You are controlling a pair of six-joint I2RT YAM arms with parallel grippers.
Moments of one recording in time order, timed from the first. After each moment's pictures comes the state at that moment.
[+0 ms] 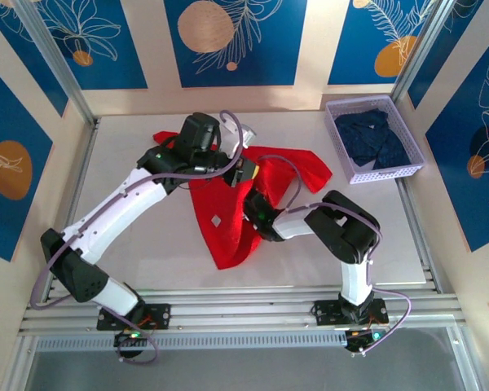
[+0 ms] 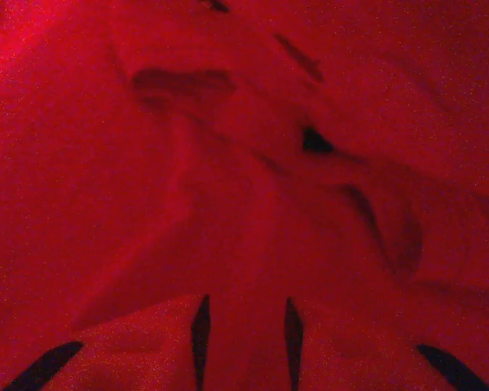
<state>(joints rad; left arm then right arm) -0.73 1.52 1.62 -0.69 0.45 -0.18 0.82 1.91 0.87 0.46 0.38 0.09</state>
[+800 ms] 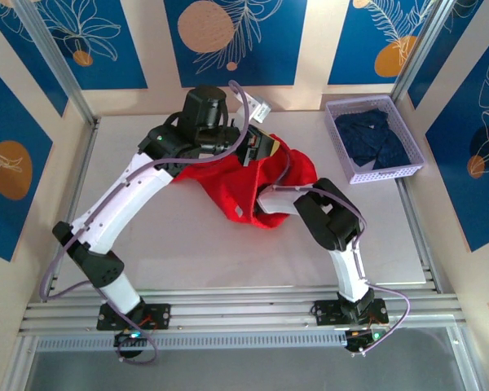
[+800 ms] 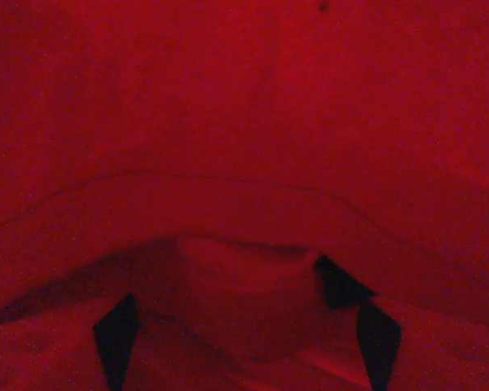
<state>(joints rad) -0.77 1.66 1.98 -0.74 0.54 -0.17 0.75 2.09 1.28 -0.06 0.35 0.23</state>
